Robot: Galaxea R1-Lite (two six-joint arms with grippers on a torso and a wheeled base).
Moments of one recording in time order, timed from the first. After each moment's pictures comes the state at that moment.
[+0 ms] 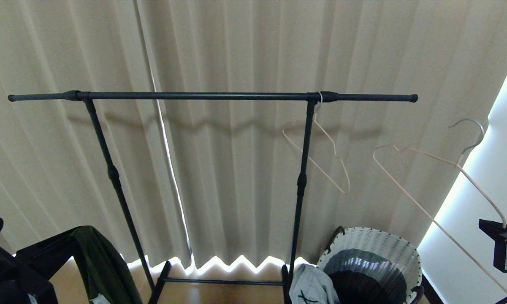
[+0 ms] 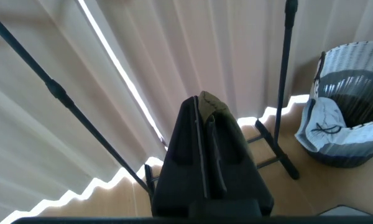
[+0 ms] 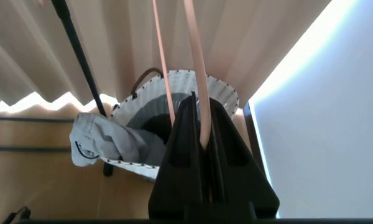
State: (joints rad) left arm -0.31 0.92 -0.24 -0.48 0.03 0.24; right arm -0.05 1.12 -0.33 -0.36 -0.10 -0.08
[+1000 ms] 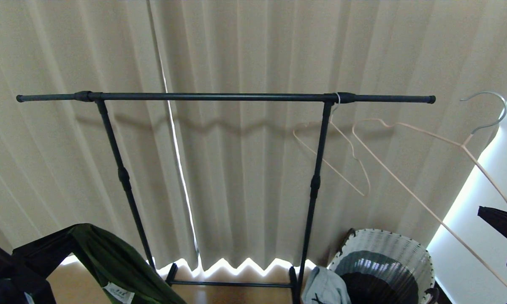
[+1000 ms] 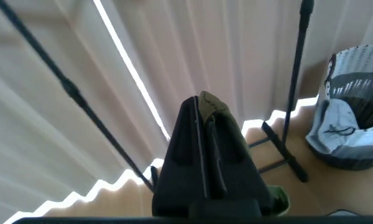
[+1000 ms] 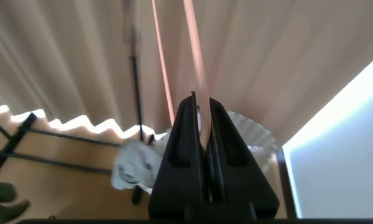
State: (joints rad) left arm -0.31 0.92 -0.25 -0.48 0.03 0.24; right arm -0.04 1.01 -0.33 -0.40 0.09 -0.08
